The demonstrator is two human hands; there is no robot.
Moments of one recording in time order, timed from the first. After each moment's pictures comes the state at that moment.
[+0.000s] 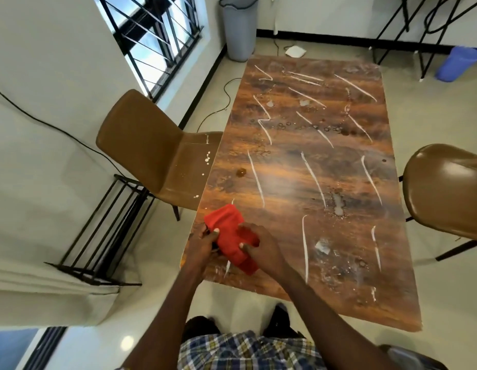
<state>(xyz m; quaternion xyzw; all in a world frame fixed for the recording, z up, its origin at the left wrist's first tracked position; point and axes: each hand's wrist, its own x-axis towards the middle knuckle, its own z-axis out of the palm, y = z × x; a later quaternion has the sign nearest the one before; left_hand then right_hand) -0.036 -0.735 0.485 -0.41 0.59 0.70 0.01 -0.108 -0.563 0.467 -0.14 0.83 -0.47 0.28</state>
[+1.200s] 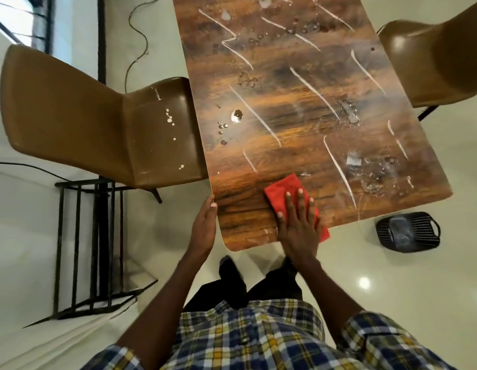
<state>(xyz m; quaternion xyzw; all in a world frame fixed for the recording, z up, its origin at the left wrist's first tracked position) -0.018 -0.903 0.380 -0.19 0.75 0.61 0.17 0.016 -0.651 0.349 0.13 0.97 -0.15 0.10</state>
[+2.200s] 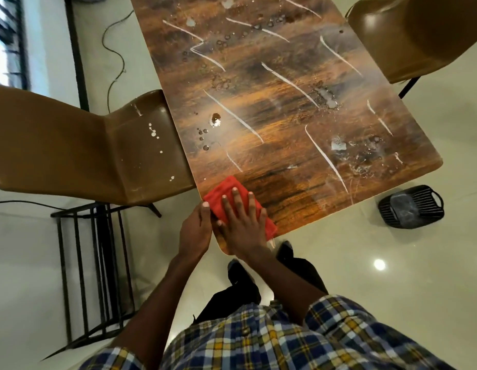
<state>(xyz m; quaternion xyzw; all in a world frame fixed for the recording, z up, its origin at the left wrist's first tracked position) -0.034 -0.901 0.397 -0.10 0.88 0.43 0.16 -0.006 -0.767 0.344 0.01 0.97 -0.16 0.16</state>
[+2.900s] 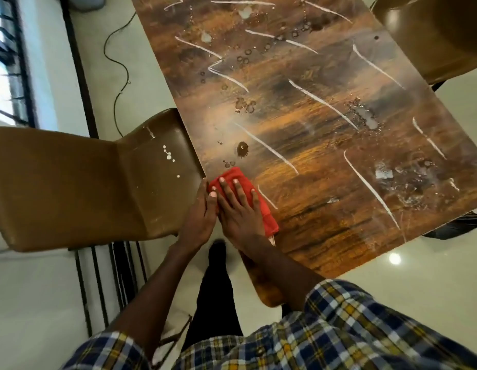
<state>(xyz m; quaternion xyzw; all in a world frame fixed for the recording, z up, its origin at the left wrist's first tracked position) -0.203 -0.958 0.399 -0.01 0.88 0.44 0.17 -0.168 -0.828 0.335 -0.04 0.98 -0.15 0.12</state>
